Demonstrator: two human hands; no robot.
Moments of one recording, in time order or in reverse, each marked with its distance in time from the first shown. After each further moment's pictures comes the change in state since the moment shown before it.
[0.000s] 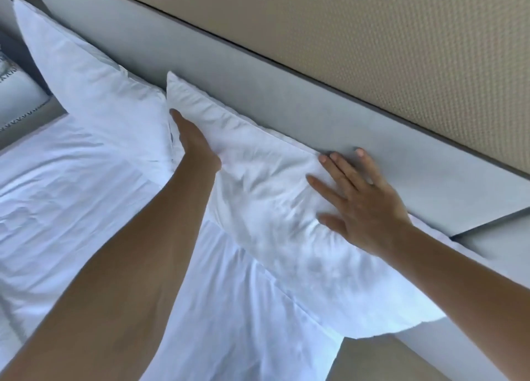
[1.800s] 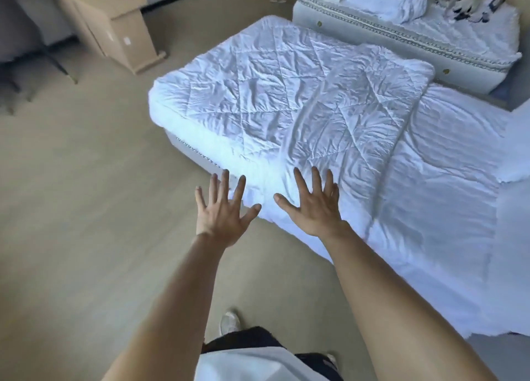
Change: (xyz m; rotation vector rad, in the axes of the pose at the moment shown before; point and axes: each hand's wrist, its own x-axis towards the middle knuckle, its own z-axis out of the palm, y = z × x) left_hand -1.028 -0.481 -0.519 1.267 1.192 -0.049; right_hand -0.693 -0.349 -0.355 0.686 0.068 -1.087
